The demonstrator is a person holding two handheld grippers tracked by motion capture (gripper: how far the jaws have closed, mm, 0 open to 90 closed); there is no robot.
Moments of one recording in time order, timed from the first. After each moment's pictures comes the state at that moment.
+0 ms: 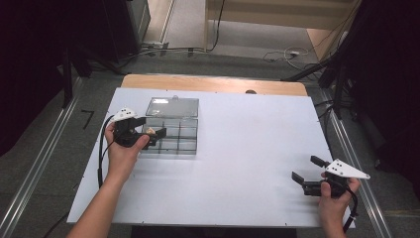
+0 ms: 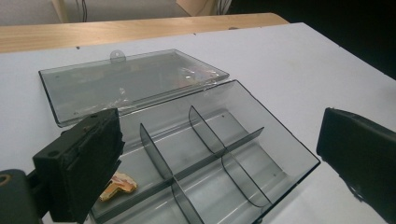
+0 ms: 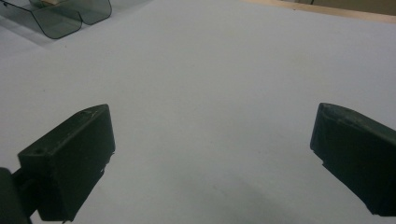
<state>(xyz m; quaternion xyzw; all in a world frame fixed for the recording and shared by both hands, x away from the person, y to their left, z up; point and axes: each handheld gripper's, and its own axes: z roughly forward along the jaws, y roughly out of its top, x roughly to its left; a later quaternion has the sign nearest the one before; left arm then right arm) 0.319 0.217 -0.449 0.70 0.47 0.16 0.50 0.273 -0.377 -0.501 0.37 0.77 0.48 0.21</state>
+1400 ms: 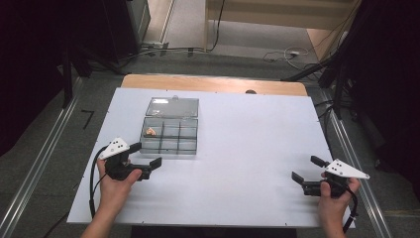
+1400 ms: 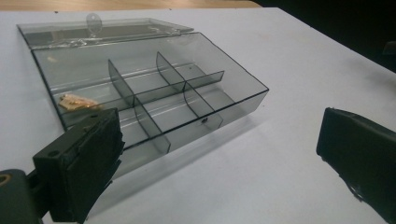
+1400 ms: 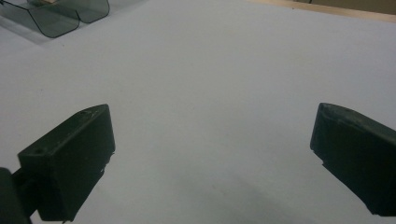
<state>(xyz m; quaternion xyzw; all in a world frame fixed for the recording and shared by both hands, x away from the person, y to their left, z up) 0.242 0.223 -0.479 0.70 0.46 0.16 0.52 0.273 -0.377 -0.502 0.37 0.77 0.48 0.21</state>
